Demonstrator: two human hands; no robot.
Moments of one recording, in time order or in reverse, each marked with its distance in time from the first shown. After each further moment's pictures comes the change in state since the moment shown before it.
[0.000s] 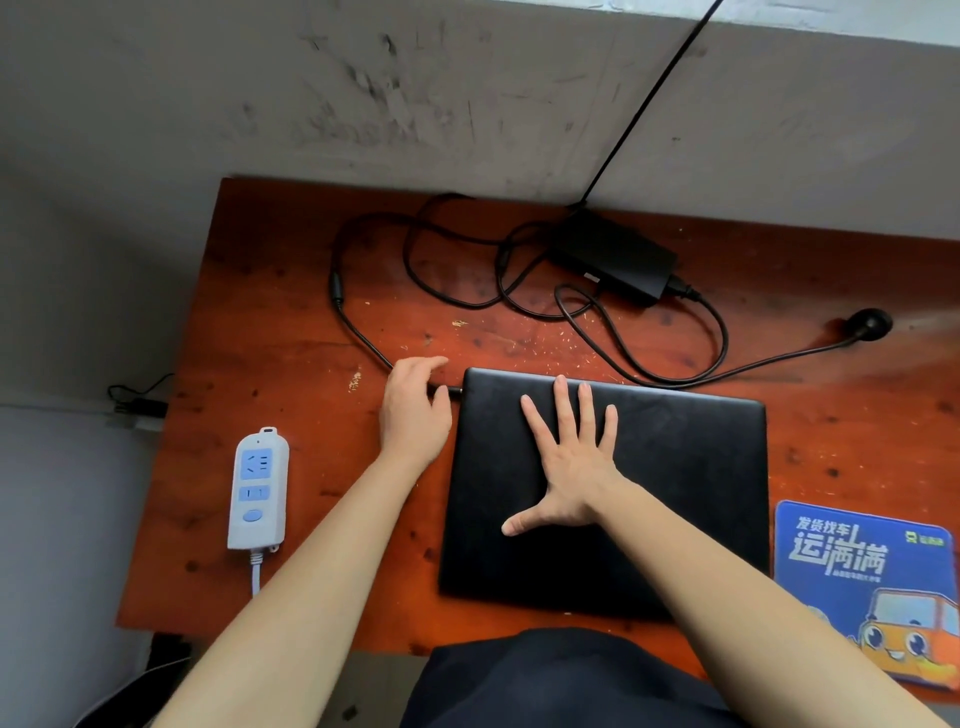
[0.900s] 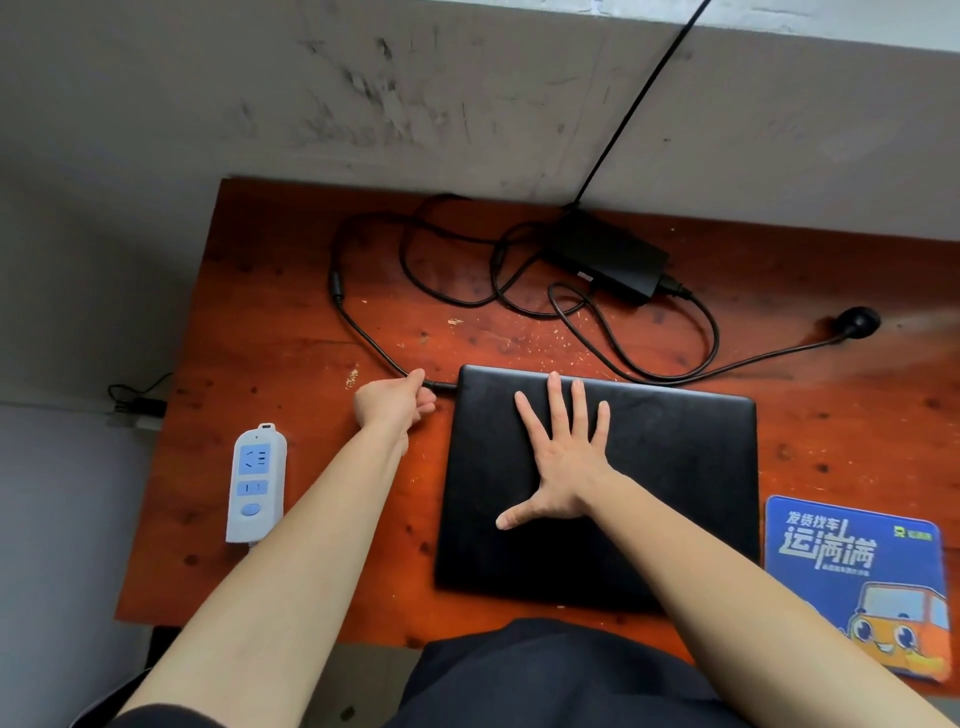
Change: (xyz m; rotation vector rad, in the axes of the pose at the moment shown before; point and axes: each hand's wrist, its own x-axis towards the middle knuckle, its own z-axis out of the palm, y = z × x) left_hand 0.020 0.005 -0.006 -0.557 0.067 -0.919; right_hand 0.005 0.003 0.007 0.006 0.039 -0.012
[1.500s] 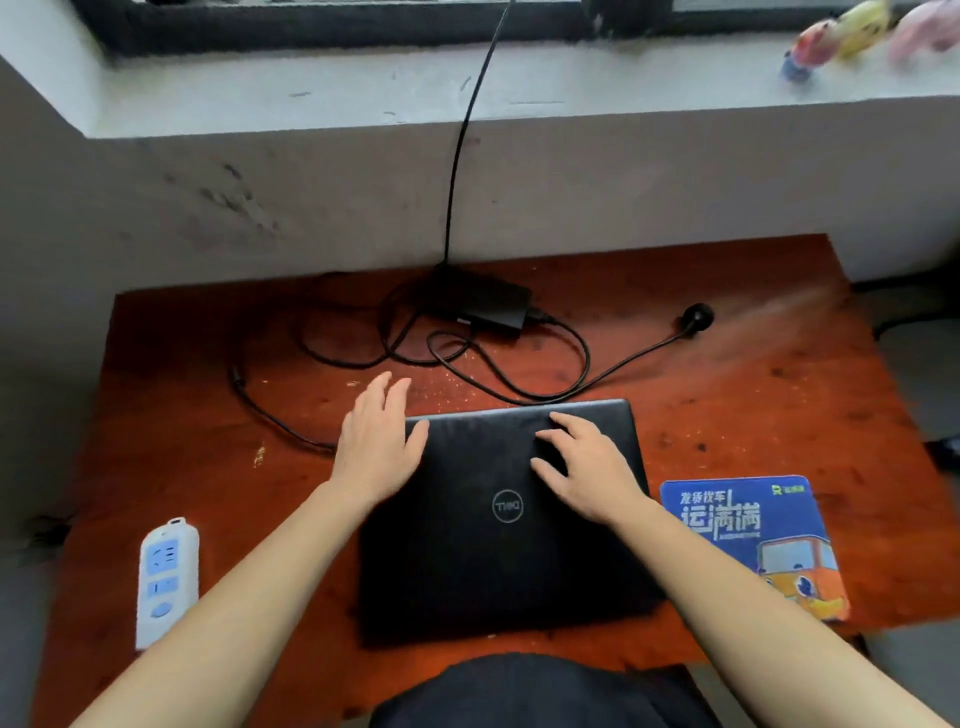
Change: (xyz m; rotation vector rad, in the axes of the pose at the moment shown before) left_hand -0.086 0.008 0.054 1.082 -0.179 1.136; right_hand -0.059 0.134 0.020 0.360 0.577 0.067
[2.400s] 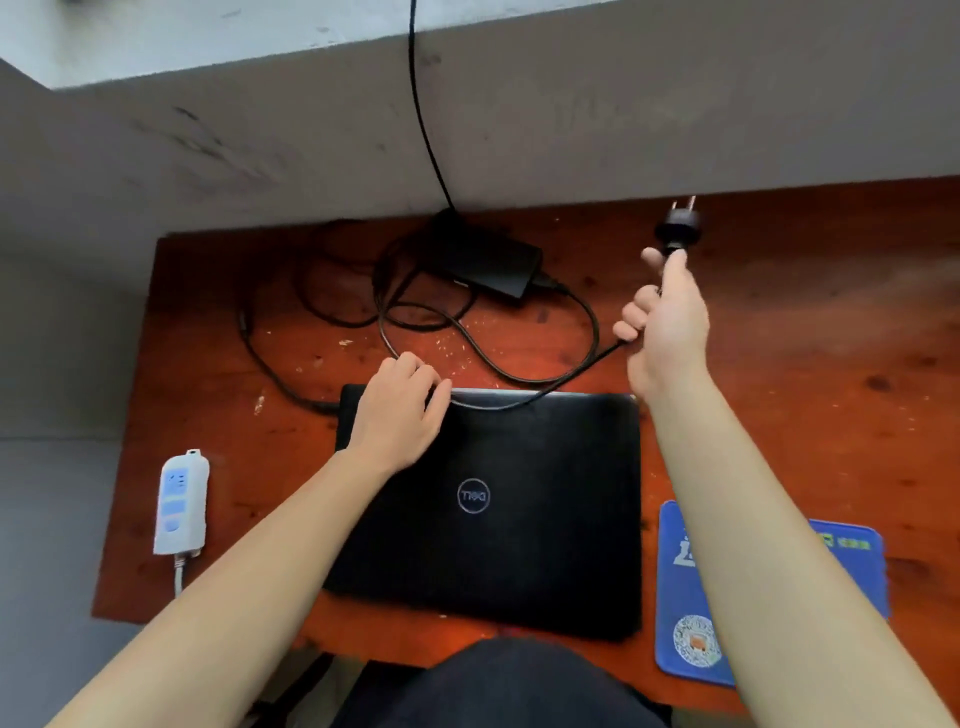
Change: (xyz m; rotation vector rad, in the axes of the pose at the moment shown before) left_hand 0.018 0.066 0.033 0.154 0.109 0.034; right_hand 0.118 0.050 -0.102 1.746 0.333 0.482
